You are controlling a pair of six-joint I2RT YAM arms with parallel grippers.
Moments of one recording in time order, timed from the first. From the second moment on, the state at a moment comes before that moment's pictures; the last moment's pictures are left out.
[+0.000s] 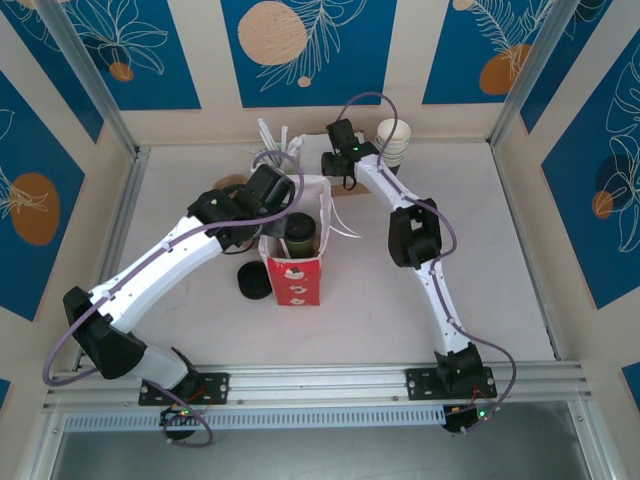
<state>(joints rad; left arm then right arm) -0.76 1.47 1.54 -1.03 -0.39 -0.43 0.40 2.61 2.46 -0.73 0.14 0.26</state>
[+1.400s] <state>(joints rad) -0.76 1.48 1.56 -1.03 -0.35 -0.43 0.39 2.46 2.54 -0.80 0.11 0.23</state>
